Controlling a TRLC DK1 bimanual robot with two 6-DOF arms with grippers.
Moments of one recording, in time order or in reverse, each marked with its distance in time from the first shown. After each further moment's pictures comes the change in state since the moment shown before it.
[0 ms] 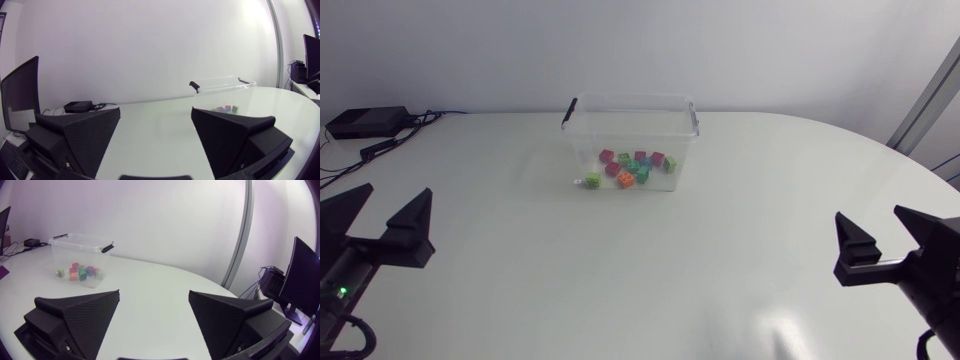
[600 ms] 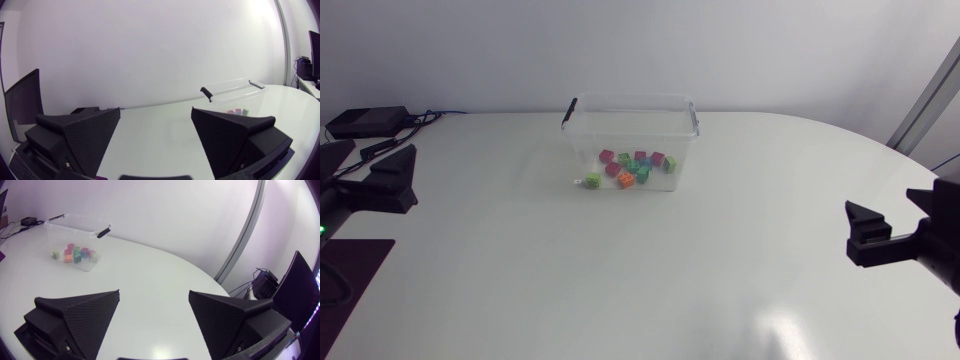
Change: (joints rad) left arm 0.081 0.304 0.216 0.068 0.038 0.060; right arm 0.041 0.229 0.242 -0.189 0.098 -0.085
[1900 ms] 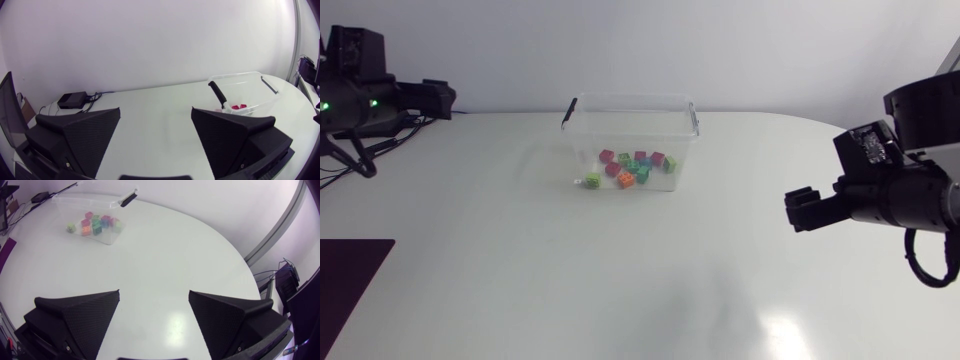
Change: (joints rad) left arm -0.032 0.684 0.581 -0.195 -0.024 -0.007; right arm 0.152 0.536 0.307 -0.181 0.000 0.130
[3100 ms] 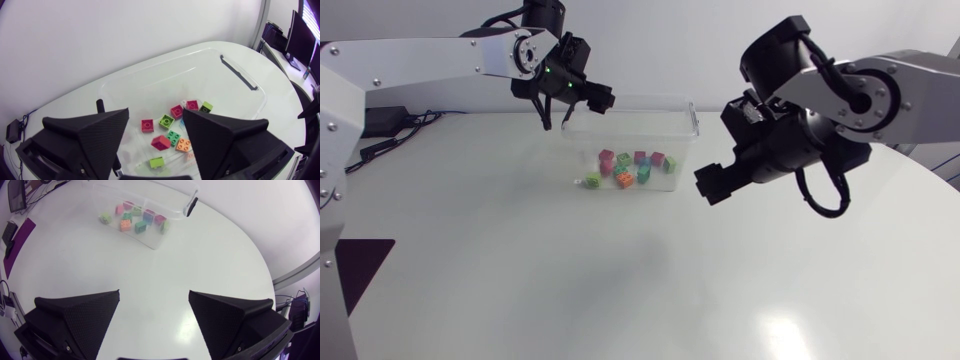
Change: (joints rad) left arm -0.426 0.851 0.867 -0.299 0.032 -0.024; right arm 0.254 0.450 0.368 -0.116 -0.040 0.076
